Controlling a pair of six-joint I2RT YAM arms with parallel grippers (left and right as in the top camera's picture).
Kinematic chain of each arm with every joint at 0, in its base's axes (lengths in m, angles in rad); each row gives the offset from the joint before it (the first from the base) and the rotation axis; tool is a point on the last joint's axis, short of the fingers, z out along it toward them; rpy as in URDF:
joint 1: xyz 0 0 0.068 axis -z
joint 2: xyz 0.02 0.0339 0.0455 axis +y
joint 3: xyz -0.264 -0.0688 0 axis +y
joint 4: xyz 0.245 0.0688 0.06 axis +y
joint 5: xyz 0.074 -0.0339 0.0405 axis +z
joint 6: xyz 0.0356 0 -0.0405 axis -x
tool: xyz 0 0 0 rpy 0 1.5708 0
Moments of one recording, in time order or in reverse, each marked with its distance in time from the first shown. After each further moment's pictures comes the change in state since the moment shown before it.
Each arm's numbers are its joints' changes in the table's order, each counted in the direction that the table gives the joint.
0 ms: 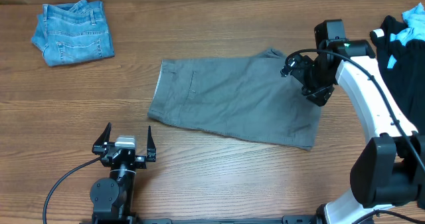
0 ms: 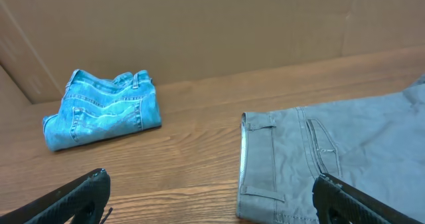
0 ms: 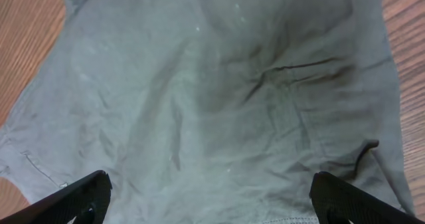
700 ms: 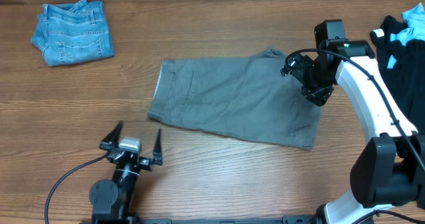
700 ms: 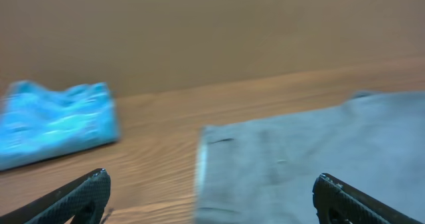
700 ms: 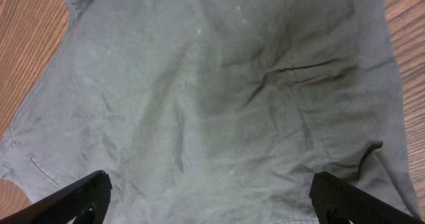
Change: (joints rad) left arm 0.000 0.000 0.002 -0.048 -0.205 0.090; right arm 0.000 0.000 0.001 -0.009 0.000 -0.013
